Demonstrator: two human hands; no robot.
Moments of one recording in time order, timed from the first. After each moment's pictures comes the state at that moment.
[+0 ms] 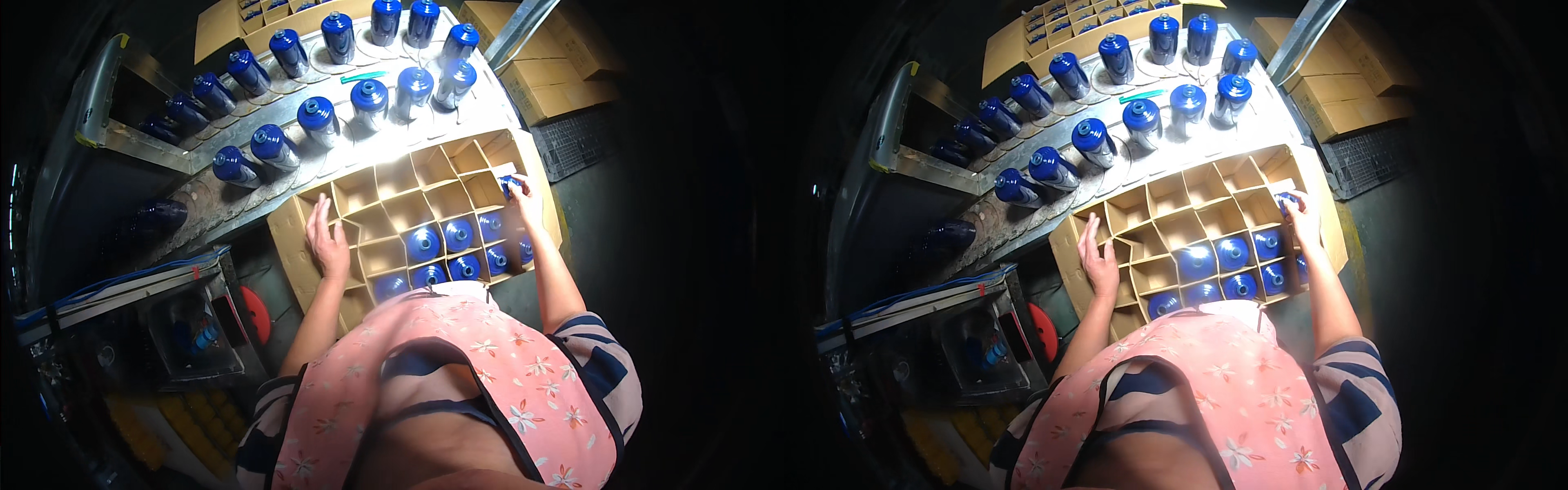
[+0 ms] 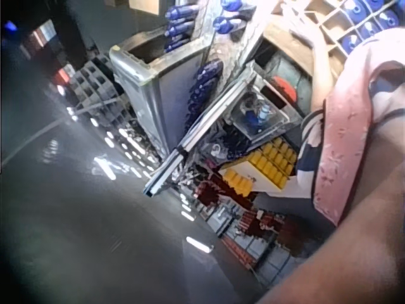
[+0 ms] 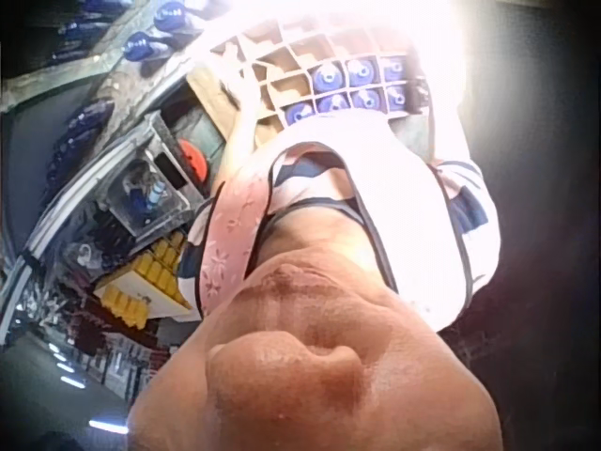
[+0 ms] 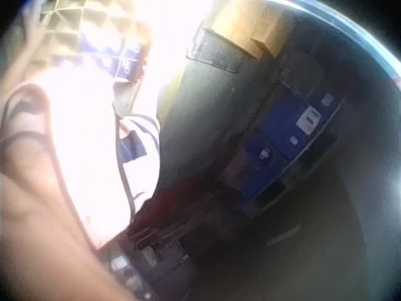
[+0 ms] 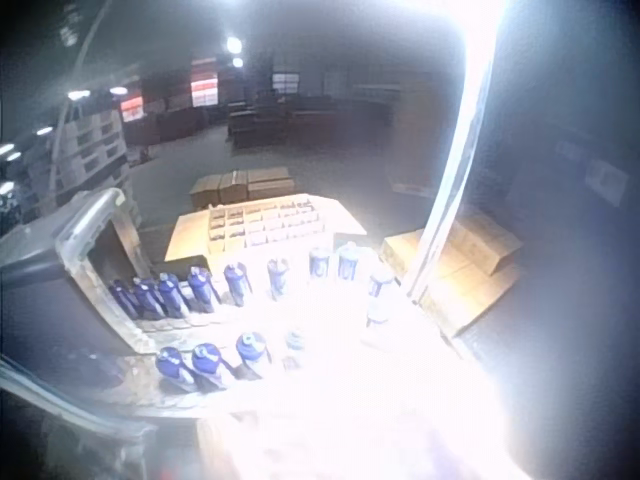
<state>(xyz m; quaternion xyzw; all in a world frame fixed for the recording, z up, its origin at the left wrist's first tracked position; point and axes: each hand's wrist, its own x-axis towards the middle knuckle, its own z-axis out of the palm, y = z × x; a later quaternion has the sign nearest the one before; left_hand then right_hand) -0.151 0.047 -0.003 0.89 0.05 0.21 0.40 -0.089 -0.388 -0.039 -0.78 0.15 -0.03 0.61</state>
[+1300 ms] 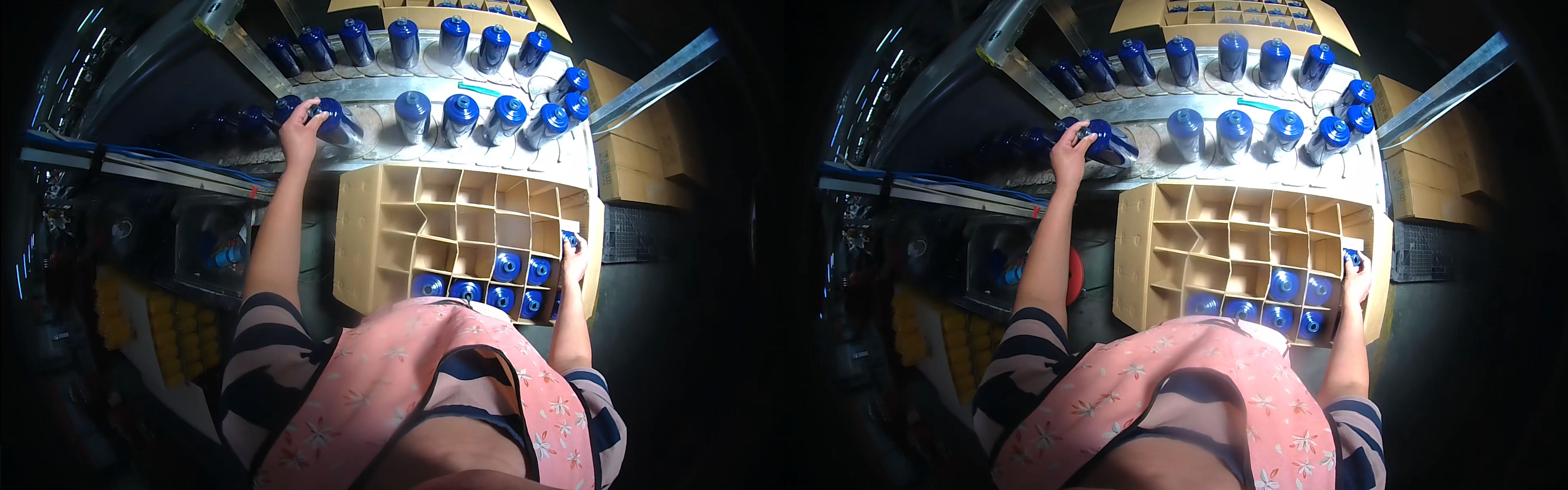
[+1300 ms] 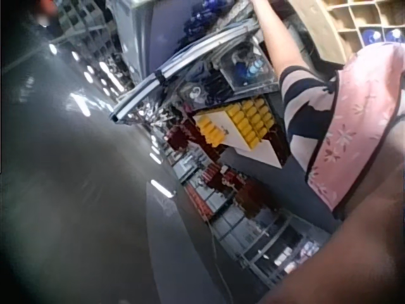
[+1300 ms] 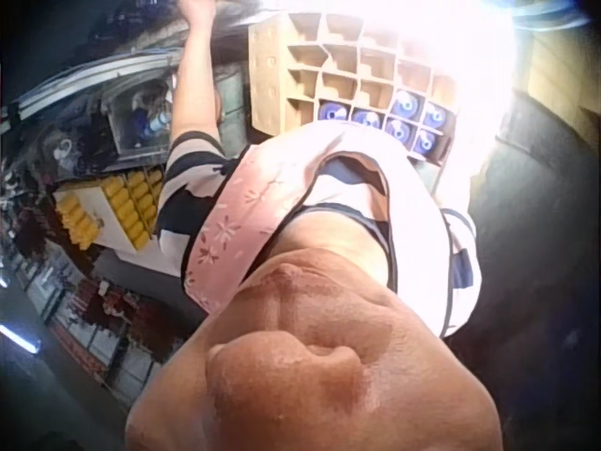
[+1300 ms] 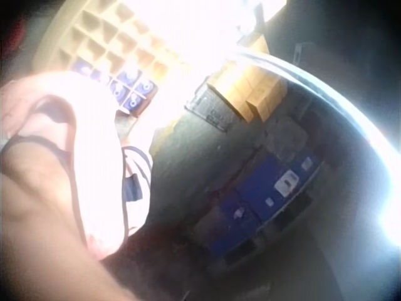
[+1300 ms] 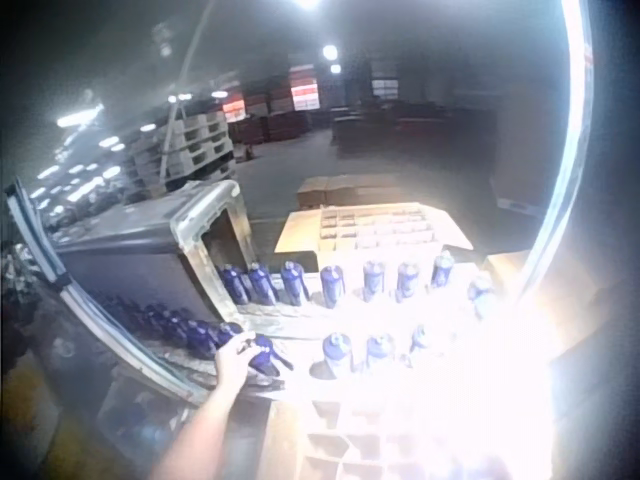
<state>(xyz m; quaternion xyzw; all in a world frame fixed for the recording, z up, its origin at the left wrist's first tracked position) -0.048 0.172 0.096 0.83 0.16 0.31 0.44 -0.076 -0.464 -0.064 -0.90 0.20 -0.04 0.38</state>
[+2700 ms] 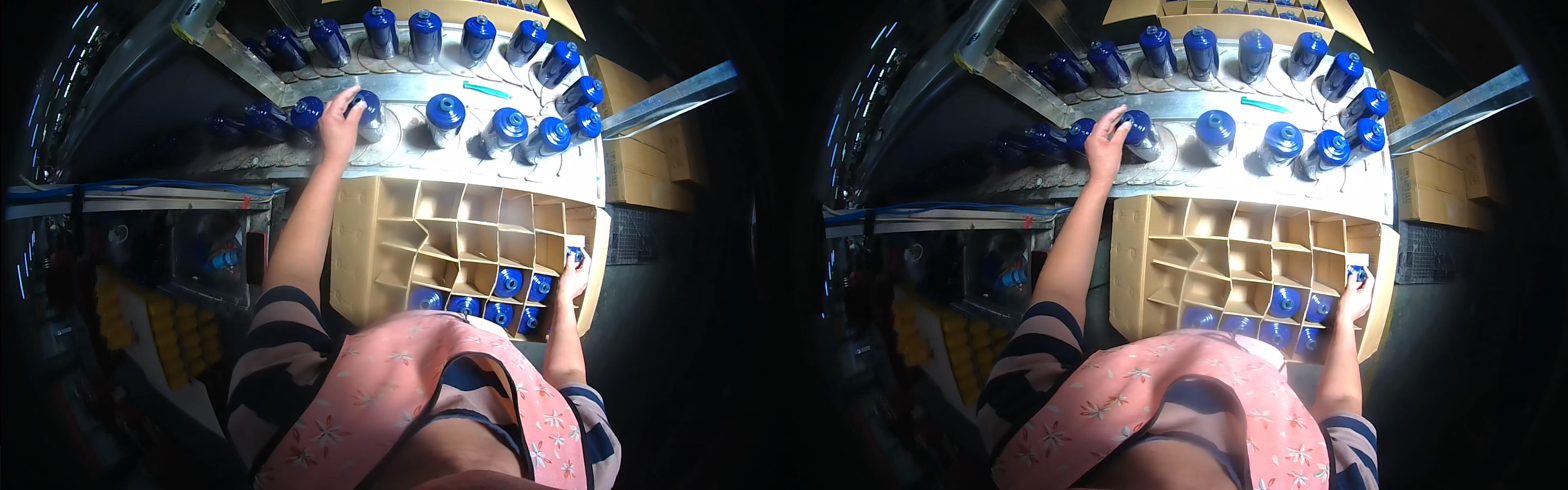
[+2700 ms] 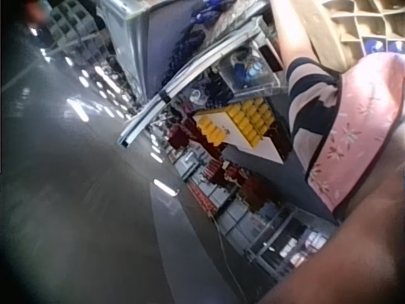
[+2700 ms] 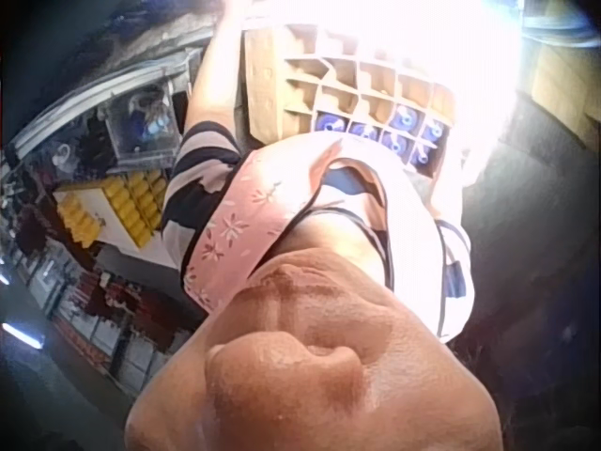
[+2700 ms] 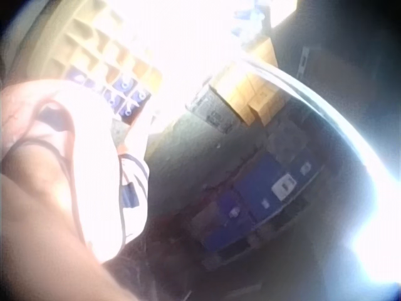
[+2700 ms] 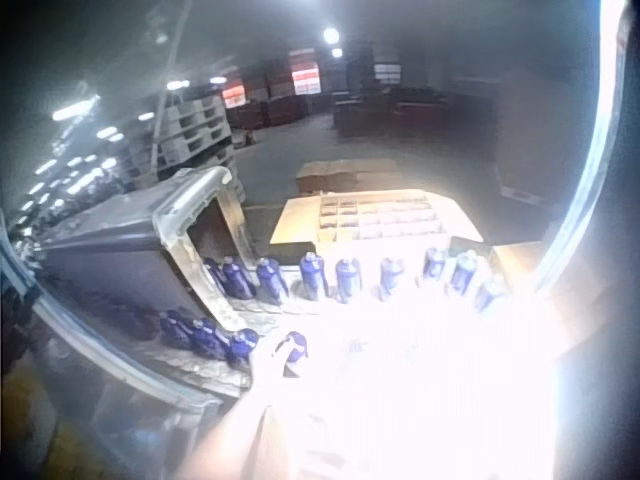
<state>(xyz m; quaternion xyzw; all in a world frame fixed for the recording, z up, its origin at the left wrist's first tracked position) -0.014 0.088 0.057 0.81 0.10 0.30 0.50 -0.106 -0.485 -0.042 -0.90 0.24 -0.12 0.35</state>
